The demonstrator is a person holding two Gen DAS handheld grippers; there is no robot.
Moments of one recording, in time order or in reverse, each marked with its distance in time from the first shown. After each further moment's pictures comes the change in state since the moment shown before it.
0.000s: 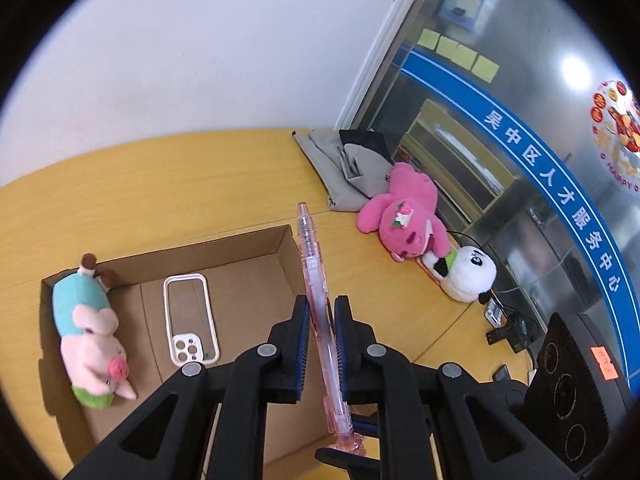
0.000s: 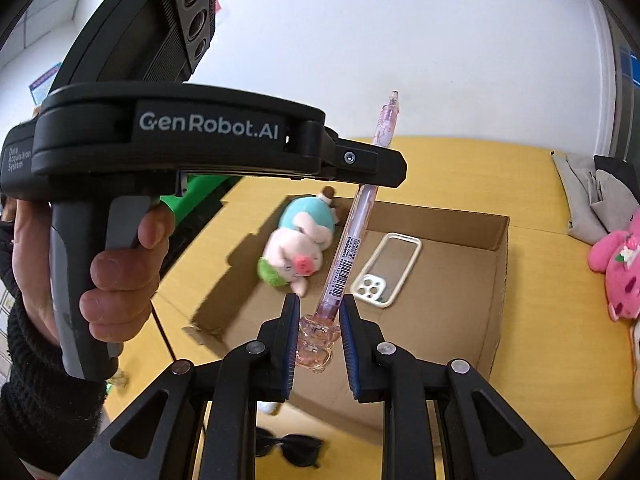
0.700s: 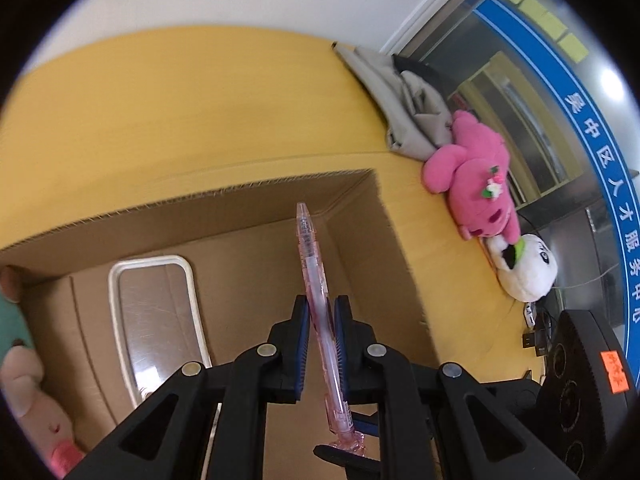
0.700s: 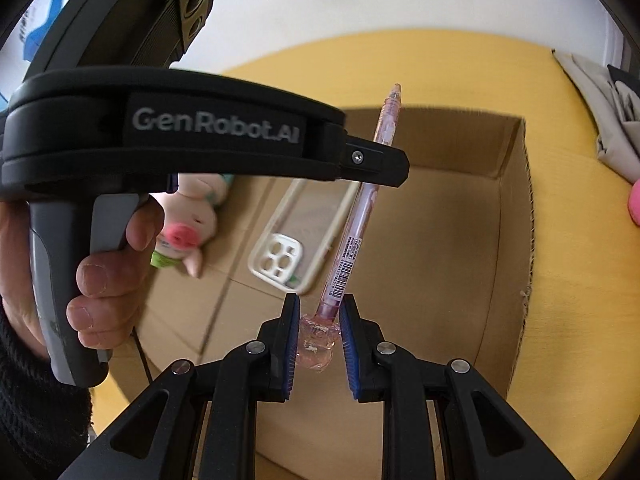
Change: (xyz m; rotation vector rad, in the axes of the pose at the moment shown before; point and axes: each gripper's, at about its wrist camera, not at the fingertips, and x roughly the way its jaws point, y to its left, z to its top) left arm 0.196 0.100 0.001 -0.132 0.267 -0.057; right arm 0.165 -0.124 0.001 0.150 0.319 -0.045
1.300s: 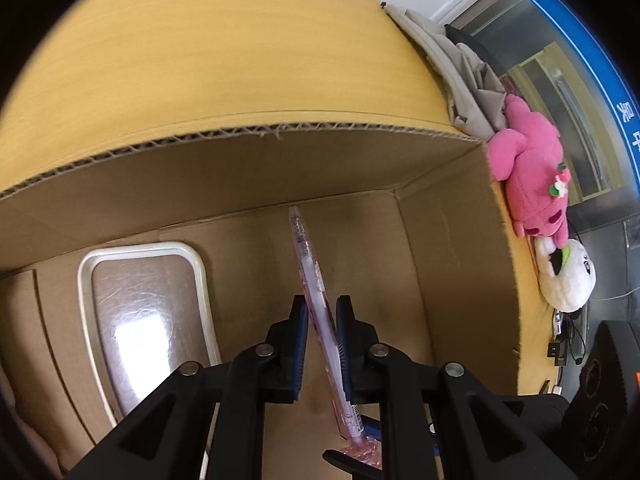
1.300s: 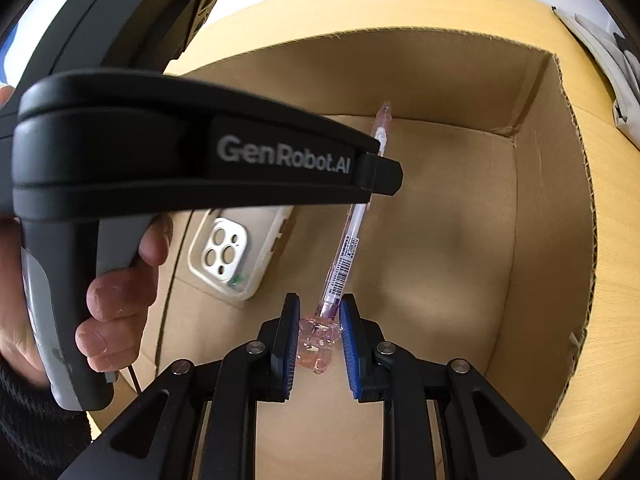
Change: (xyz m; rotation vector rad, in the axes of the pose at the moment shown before) left arm 0.064 0.040 0.008 -0.073 0.106 0.056; right arm 0.058 -0.026 0.014 0.060 0.134 -0.045
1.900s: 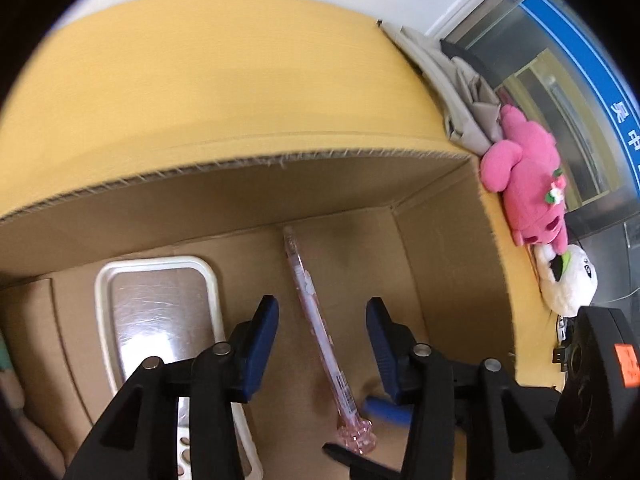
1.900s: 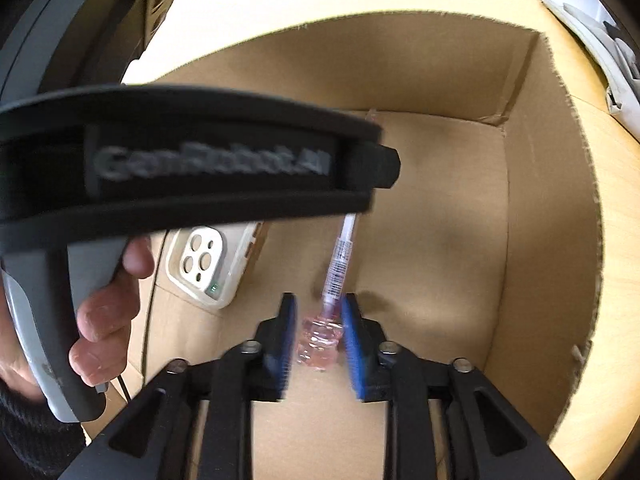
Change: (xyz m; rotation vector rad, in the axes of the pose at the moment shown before) left arm -0.023 -0.002 -0.003 0.020 -0.089 0.028; right arm -0.005 -0.015 0.002 0.036 -0.025 -0.022
